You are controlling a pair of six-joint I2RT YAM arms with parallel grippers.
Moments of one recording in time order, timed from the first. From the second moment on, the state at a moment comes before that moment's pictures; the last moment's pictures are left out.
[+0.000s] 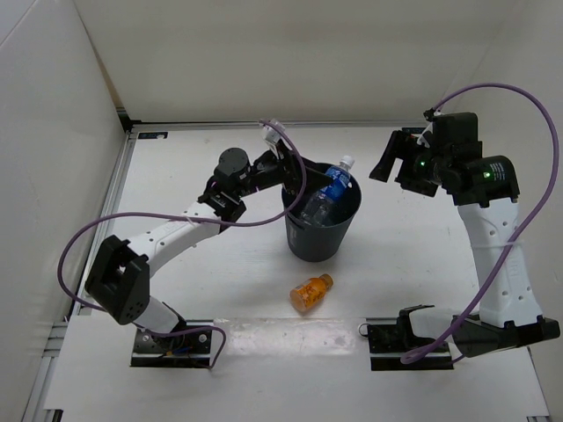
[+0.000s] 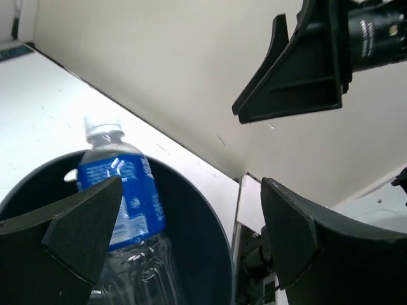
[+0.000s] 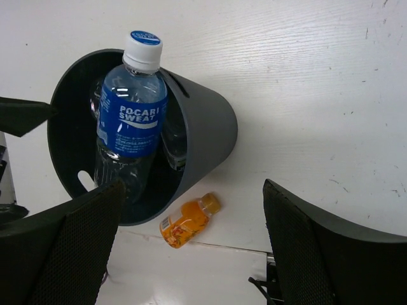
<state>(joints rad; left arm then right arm) -0.67 1.51 1.10 0.58 0.56 -0.64 0.22 1.25 1.73 -1.23 -0.12 0.44</state>
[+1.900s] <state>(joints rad) -0.97 1.55 0.87 -0.11 0.57 0.08 0.23 1.21 1.64 -1.25 -0.12 0.44</state>
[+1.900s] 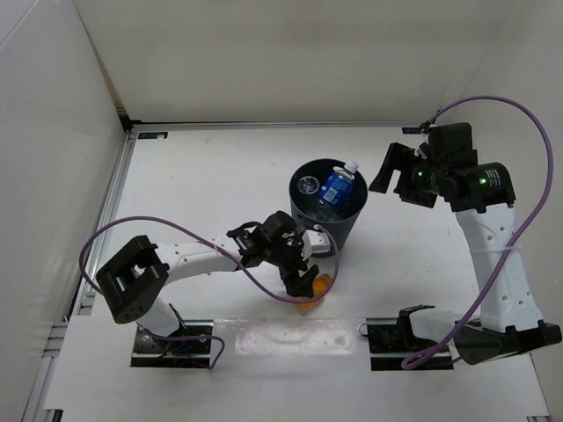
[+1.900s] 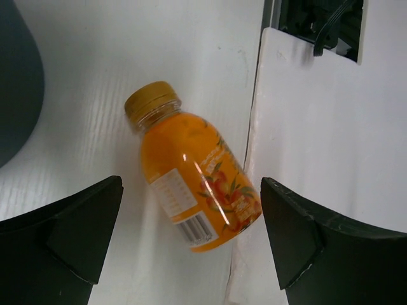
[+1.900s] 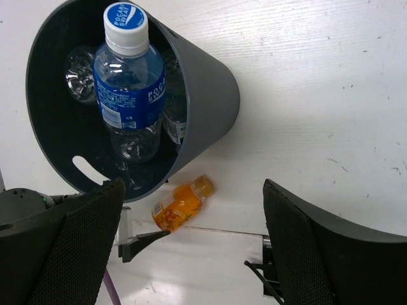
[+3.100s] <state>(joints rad) -1.06 1.13 0.93 -0.71 0.31 0.21 0.26 1.26 1.59 -1.25 -0.13 0.46</state>
